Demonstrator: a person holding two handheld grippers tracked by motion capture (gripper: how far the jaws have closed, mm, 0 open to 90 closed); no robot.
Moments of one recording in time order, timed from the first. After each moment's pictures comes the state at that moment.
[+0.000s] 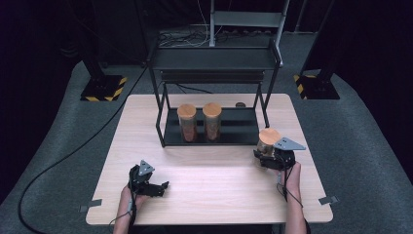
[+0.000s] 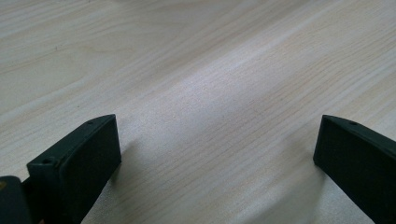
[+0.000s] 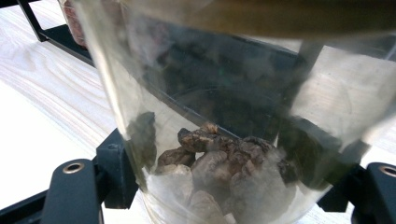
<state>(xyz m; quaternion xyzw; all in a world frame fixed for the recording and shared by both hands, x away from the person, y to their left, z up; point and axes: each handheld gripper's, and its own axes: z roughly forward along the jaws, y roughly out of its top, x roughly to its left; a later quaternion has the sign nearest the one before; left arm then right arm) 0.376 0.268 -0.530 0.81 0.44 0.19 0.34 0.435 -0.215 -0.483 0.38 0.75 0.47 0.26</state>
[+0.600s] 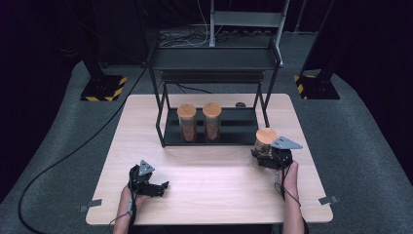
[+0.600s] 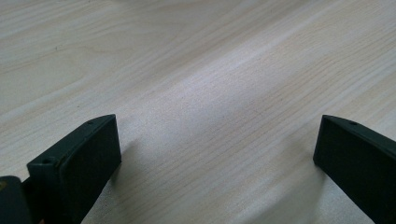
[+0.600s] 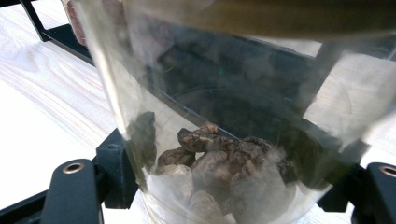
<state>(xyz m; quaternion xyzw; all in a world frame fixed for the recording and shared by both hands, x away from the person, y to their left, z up) 0.376 0.268 -0.530 0.81 0.44 0.19 0.34 0.438 -0.207 -0.483 0.38 0.76 0.46 0.26</state>
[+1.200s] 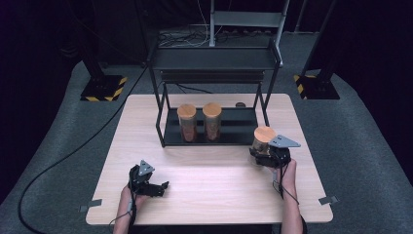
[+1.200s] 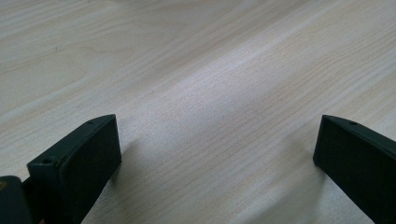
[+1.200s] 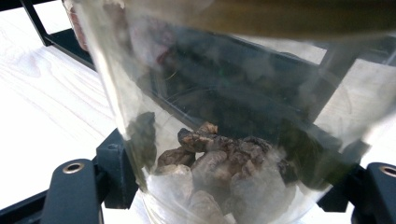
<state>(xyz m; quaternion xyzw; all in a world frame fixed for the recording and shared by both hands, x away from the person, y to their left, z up) 0.376 0.268 -0.530 0.81 0.44 0.19 0.34 0.442 -0.201 -0.479 0.38 0.76 0.47 0.26</state>
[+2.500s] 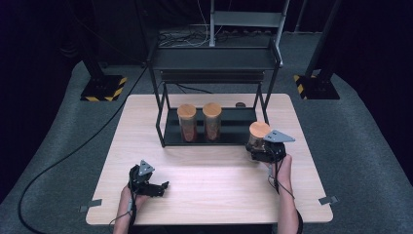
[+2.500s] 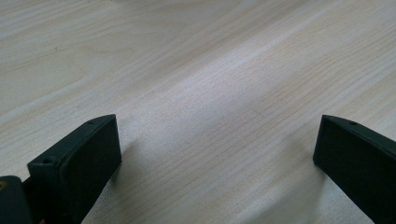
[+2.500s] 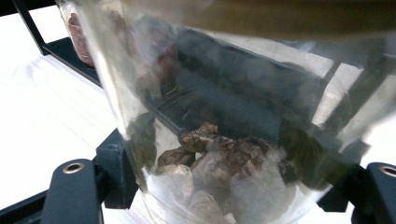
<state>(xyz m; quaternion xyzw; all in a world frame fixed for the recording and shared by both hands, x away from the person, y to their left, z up) 0.376 0.268 -0.530 0.81 0.44 0.19 0.34 0.455 -0.186 -0.471 0.38 0.76 0.46 0.26</state>
